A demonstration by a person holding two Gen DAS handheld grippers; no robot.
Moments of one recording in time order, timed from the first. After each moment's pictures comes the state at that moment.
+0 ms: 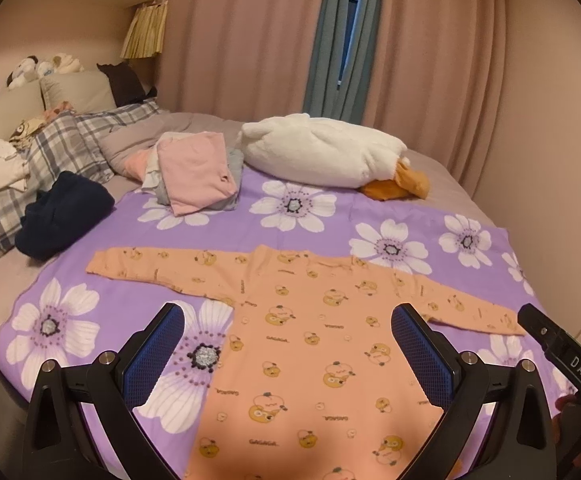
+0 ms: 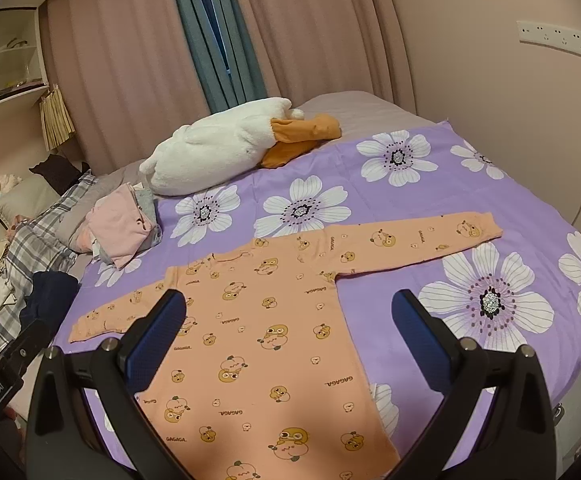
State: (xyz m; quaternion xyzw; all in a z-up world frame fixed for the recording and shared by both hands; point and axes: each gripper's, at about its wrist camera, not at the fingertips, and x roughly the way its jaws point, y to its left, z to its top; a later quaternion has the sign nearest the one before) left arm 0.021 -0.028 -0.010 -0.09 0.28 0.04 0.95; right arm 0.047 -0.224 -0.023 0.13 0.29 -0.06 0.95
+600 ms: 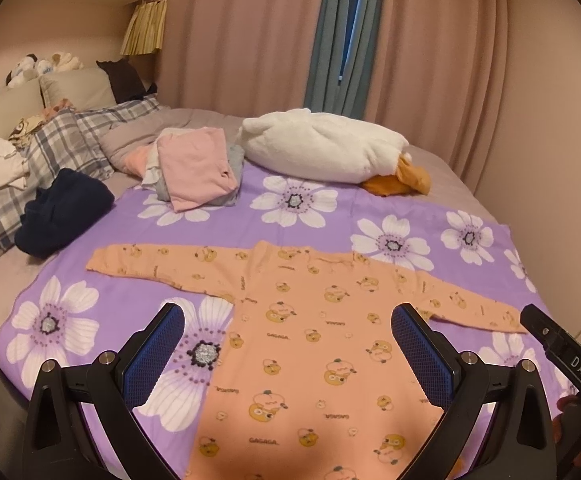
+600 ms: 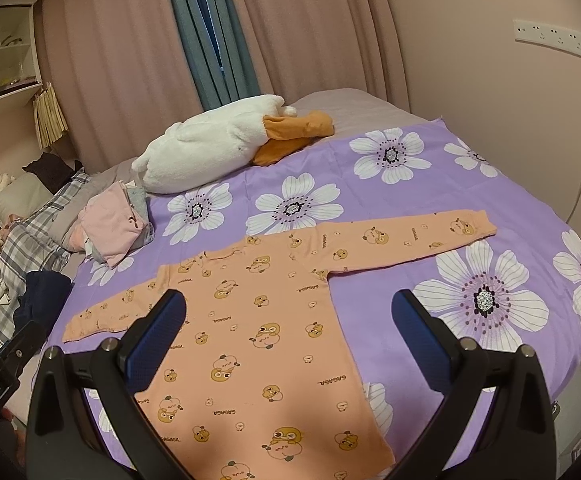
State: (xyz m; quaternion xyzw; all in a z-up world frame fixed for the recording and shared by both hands) left arm 0.023 -0.025 -0.012 -0.09 0.29 0.04 0.95; right arm 0.047 -0.222 -0.025 0.13 0.30 -0.07 0.94
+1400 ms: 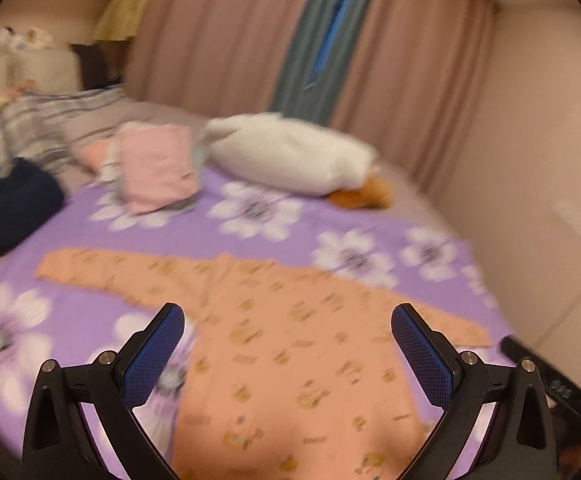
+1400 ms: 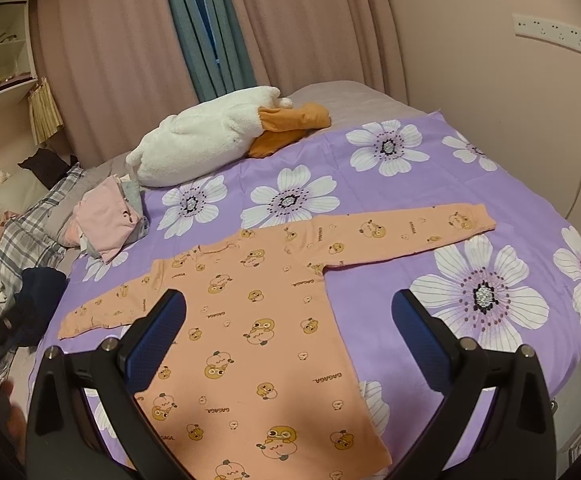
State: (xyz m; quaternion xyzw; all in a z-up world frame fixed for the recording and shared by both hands) left arm 0.050 0.031 -0.020 -0.15 0.25 -0.08 0.95; right arm 0.052 -0.229 -0.031 0.13 0.31 -0.07 0.94
